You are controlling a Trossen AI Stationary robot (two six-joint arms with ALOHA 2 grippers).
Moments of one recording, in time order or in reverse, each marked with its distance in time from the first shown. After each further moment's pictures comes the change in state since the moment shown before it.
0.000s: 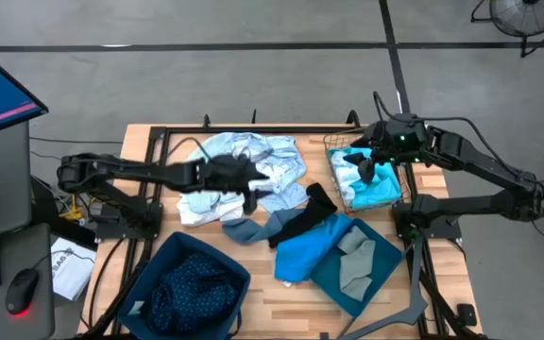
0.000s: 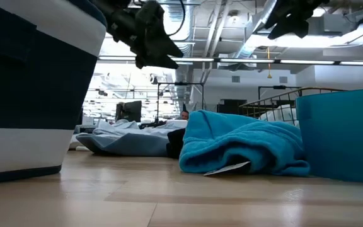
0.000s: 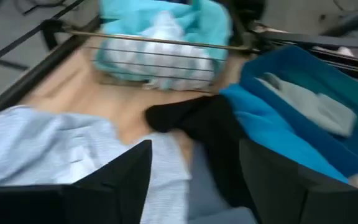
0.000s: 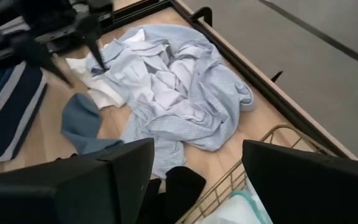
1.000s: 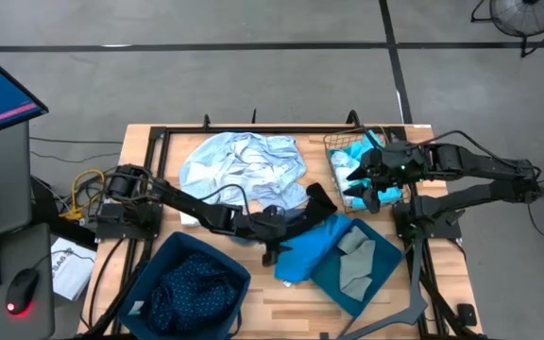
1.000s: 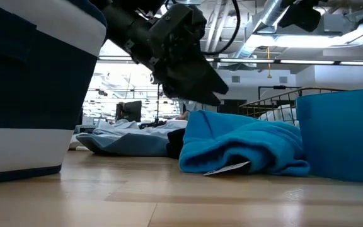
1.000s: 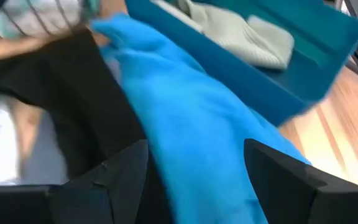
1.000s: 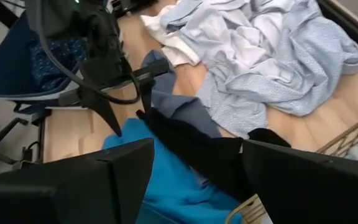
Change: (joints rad) left arm -0.302 0.454 0.160 0.160 -0.045 -0.071; right arm 0.347 0.000 -0.001 -0.079 0.005 0.226
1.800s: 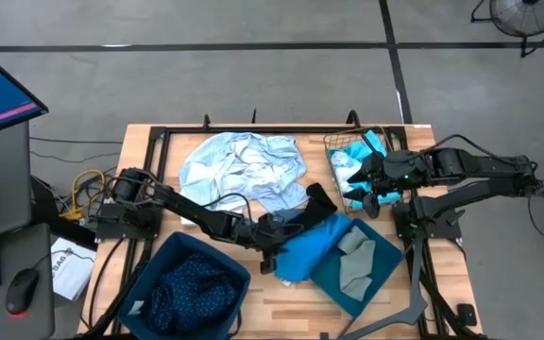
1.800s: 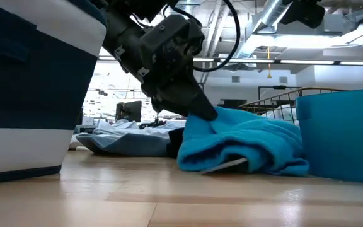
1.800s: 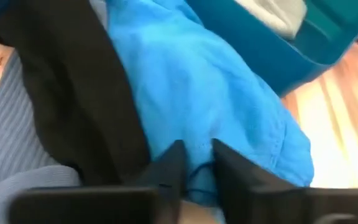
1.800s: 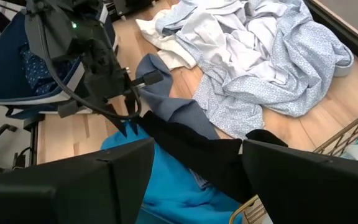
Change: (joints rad) left arm -0.038 0.039 -0.002 -0.055 -0.023 -0.128; right arm 0.108 0.000 0.000 0.000 0.129 0.070
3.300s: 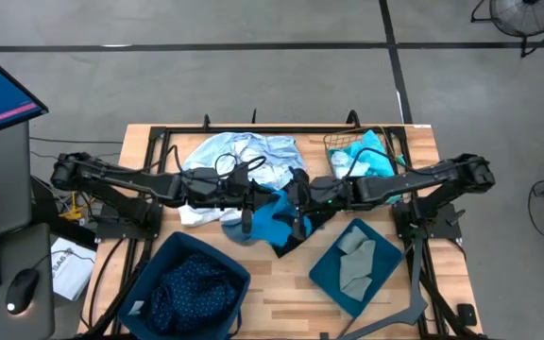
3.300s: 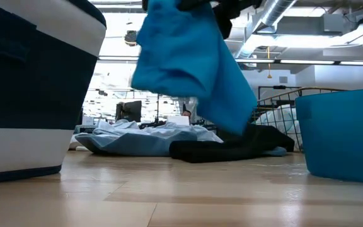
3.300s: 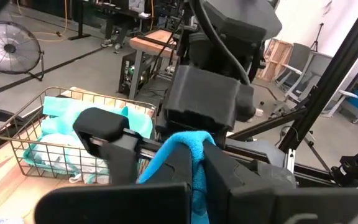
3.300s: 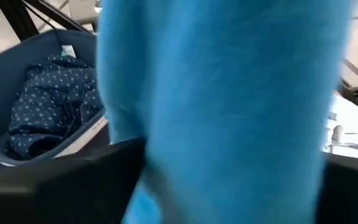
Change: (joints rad) left arm 0.099 -0.558 0.012 0.010 -0.094 0.060; right arm 0.054 0.598 0.001 0.869 -0.004 -0.348
